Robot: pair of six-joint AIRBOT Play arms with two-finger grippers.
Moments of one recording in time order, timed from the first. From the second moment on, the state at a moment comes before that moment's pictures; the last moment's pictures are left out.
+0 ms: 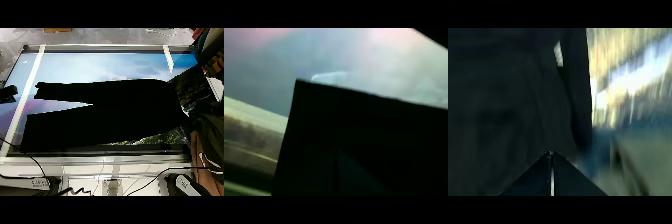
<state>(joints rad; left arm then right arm) 0.48 -1.53 1.70 1.53 -1.51 -1.45 -0.64 -1.06 0.96 -1.12 1.07 0.97</state>
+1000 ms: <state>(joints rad) 0.71 -1.53 1.20 0.72 -0.90 -1.27 -0.77 -1.04 0.68 -0.72 1.07 1.01</state>
